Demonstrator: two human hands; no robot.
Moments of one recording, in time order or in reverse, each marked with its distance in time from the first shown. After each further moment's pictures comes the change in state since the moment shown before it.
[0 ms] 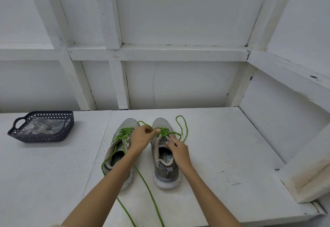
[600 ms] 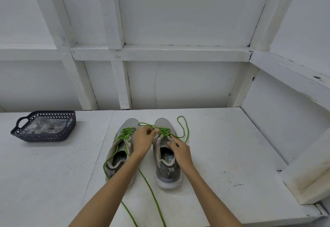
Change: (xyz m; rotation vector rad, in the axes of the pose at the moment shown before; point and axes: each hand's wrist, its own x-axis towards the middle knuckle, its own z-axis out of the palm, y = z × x) left_hand -0.004 -0.002 0.007 -0.007 0.111 0.024; right_hand 0.001 0.000 0.001 -0.025 -0.002 -0.026
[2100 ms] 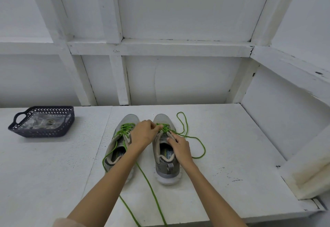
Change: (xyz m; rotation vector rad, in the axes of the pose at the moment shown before) left_hand 0.005 0.010 -0.004 0.405 -0.094 0.071; right_hand -0.003 -0.005 -0.003 -0.023 -0.009 0.010
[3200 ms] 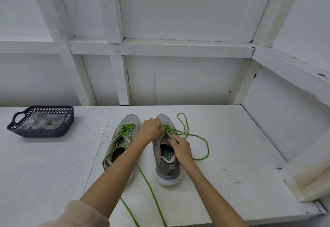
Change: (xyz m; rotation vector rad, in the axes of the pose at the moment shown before) left_hand 0.018 0.024 -0.007 0.230 -0.271 0.133; right_hand 0.001 -0.003 -0.002 -0.042 -0.022 -0.001
